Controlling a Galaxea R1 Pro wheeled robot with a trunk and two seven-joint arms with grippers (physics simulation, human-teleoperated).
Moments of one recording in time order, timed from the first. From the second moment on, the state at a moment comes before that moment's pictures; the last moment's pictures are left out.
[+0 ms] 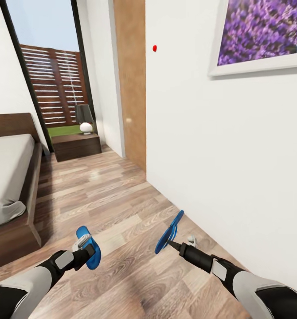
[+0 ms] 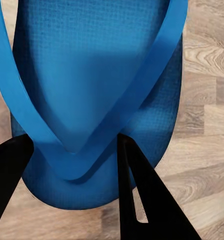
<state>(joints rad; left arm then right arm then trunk) -0.81 0.15 -0.19 -0.07 0.94 0.30 -0.13 -0.81 -0.05 0.15 0.03 -0.61 0.09 1.14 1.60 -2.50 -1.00</state>
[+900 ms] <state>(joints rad) -0.81 0.15 -0.19 -0.07 0.94 0.30 -0.13 -0.81 -0.05 0.15 0.03 -0.61 0.09 1.14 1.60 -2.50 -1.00</state>
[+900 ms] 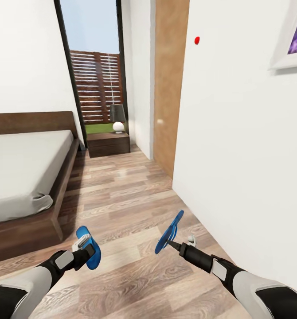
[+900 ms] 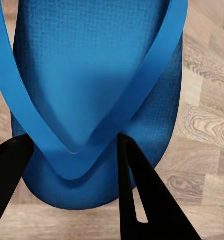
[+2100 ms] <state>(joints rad) -0.81 0.14 -0.19 -0.07 0.94 0.29 -0.13 -0.81 -0.05 0.15 0.03 -0.61 0.09 1.14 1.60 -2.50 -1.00</state>
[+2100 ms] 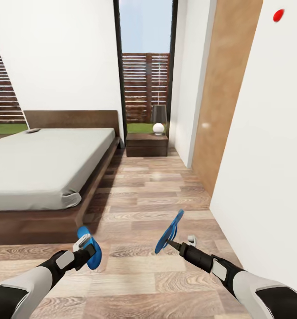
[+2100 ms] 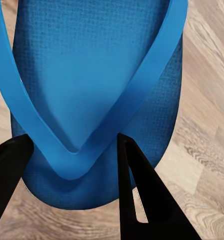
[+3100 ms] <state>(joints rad) -0.81 0.14 -0.19 -0.07 0.94 0.29 -0.13 -0.81 -0.05 0.15 0.03 -0.61 0.09 1.15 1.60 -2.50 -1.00</state>
